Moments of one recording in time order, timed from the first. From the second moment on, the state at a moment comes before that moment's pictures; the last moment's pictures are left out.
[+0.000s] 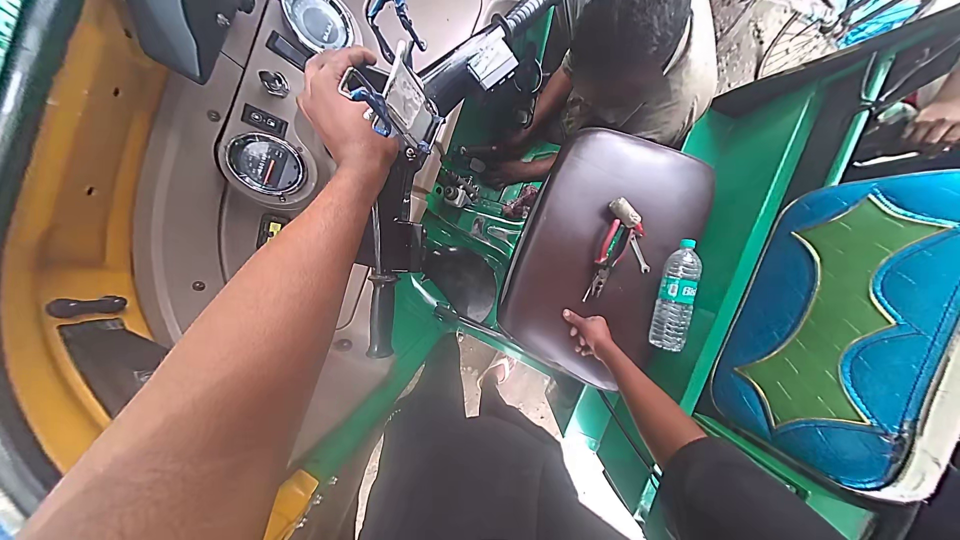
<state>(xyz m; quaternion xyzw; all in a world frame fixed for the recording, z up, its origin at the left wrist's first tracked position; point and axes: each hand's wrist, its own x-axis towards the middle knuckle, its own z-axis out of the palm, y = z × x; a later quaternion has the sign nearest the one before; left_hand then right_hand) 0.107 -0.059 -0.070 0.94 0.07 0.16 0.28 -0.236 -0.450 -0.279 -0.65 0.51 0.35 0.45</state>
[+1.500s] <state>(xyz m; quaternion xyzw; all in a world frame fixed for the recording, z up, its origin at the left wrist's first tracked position) 0.106 -0.058 -0.068 0.95 0.06 0.15 0.28 -0.237 -0.453 -0.285 -0.65 0.50 0.35 0.45</state>
